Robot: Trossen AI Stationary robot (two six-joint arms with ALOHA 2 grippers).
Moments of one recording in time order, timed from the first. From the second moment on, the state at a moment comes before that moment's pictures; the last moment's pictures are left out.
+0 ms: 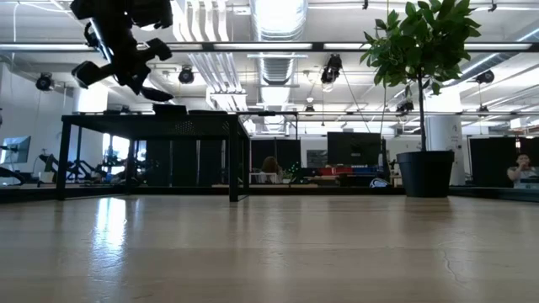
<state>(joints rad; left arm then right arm) 0.43 1.04 0.92 -0.83 -1.08 -1.70 0.52 1.70 1.58 -0.67 0.81 0.23</state>
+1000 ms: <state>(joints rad) 0.47 1.03 0.78 -0.64 -1.01 -1.78 0.53 1.70 1.58 -0.61 0.81 0.23</state>
